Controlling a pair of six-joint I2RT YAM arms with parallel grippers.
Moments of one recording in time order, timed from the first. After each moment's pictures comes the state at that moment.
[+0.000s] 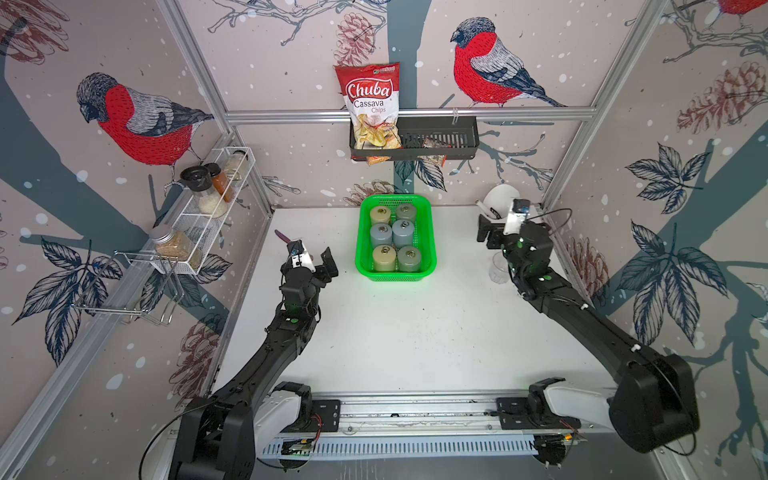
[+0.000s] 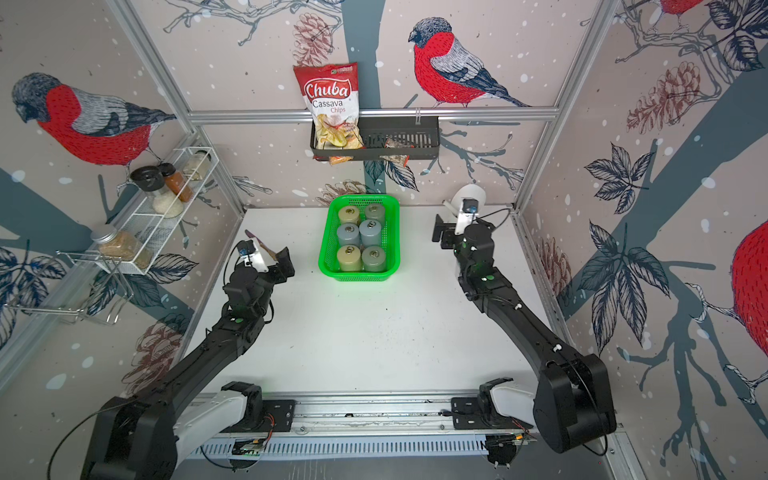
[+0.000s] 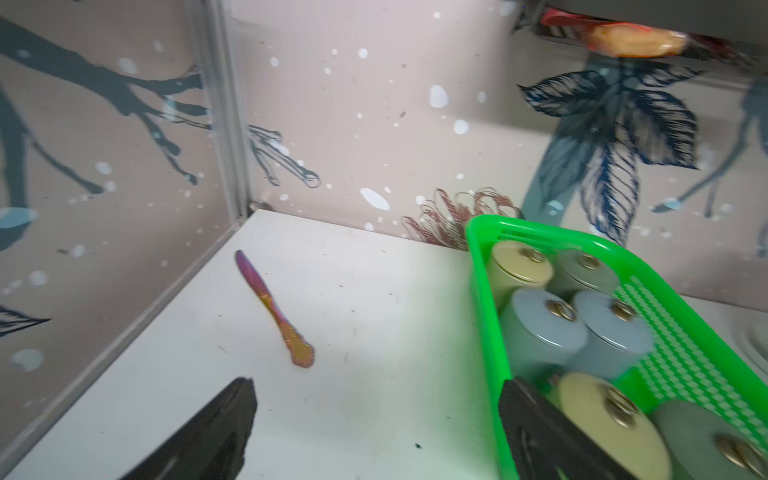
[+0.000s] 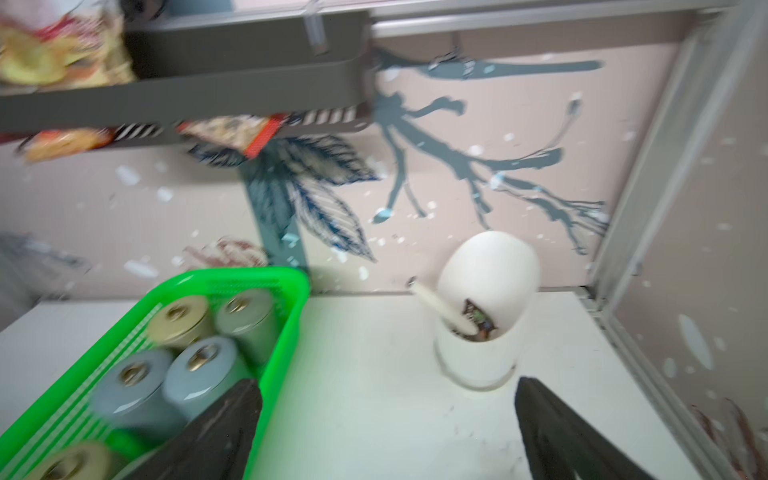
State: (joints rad) left arm -0.21 1.01 0.47 0.37 -0.25 -0.20; right arm 0.40 1.27 0.93 0.17 0.19 0.05
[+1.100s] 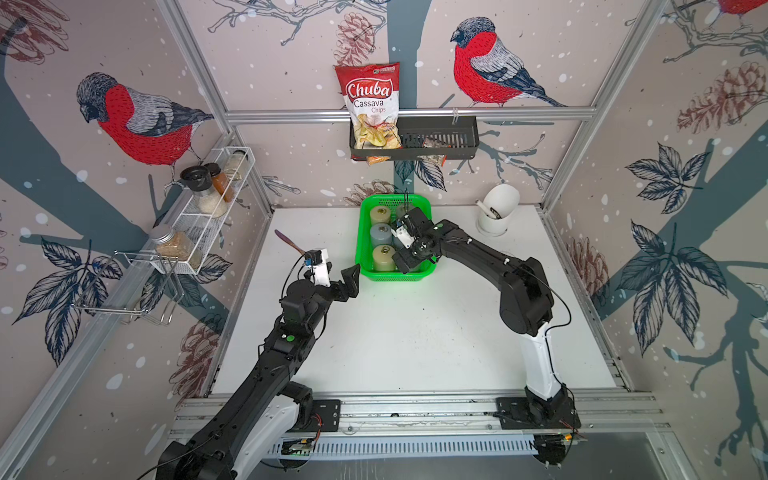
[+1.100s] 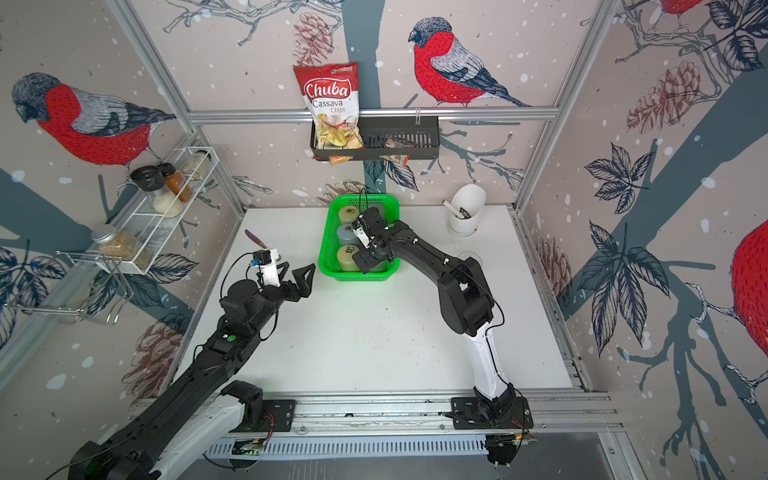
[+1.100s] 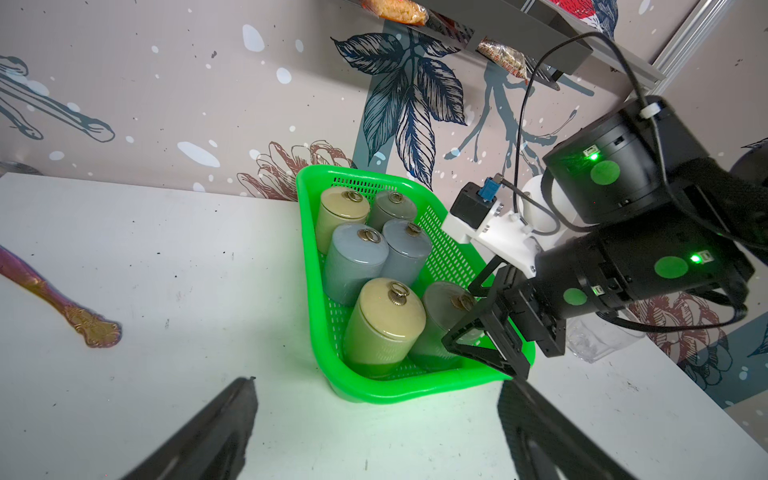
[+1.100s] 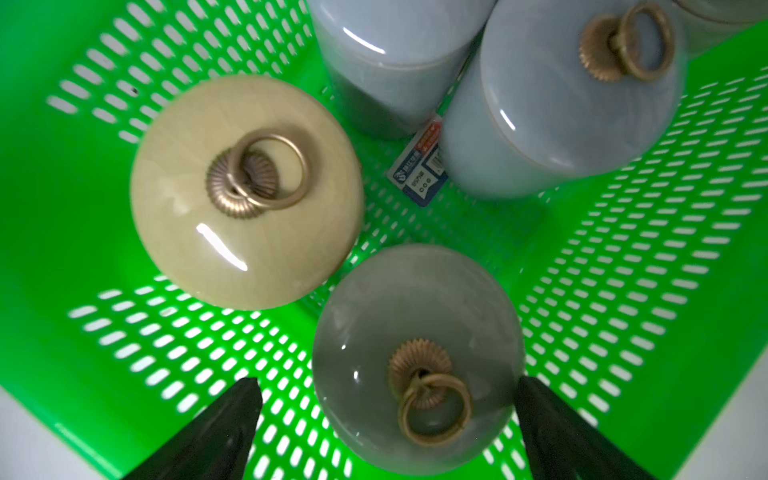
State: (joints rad) left arm -0.31 0.81 0.44 0.21 0.09 -0.30; right arm 0.72 2.16 1.89 -0.82 0.02 -0.09
